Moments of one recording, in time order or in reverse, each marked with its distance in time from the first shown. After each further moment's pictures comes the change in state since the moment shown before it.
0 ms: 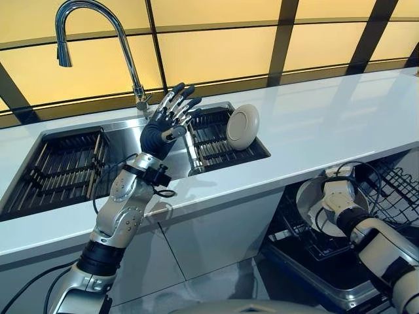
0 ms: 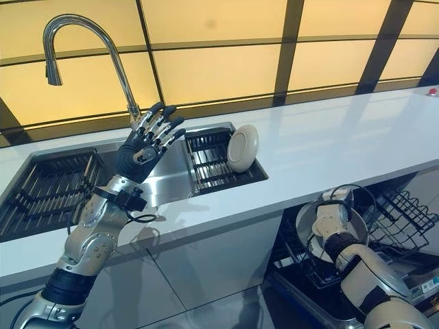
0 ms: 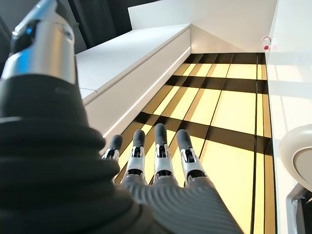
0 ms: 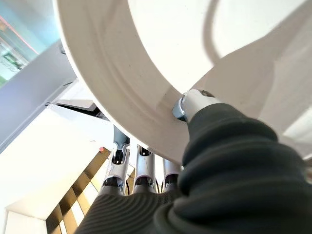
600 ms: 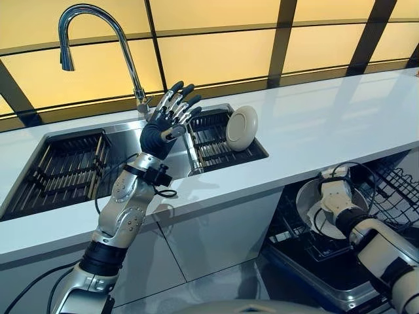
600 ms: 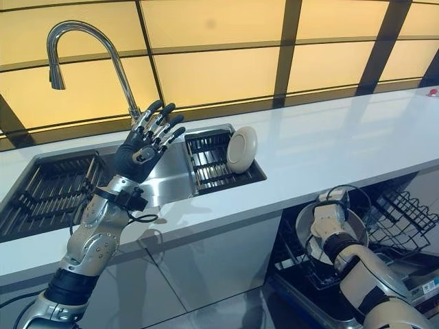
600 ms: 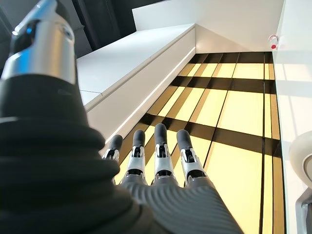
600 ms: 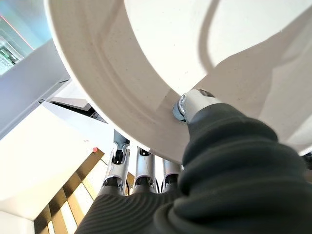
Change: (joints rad) left arm 0.000 -0.017 0.000 0.001 0.001 -0.008 0.001; right arm 0.002 0.008 0.001 0.034 -0.058 0.022 0.088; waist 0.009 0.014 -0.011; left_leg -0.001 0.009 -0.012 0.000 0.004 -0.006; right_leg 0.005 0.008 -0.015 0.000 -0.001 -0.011
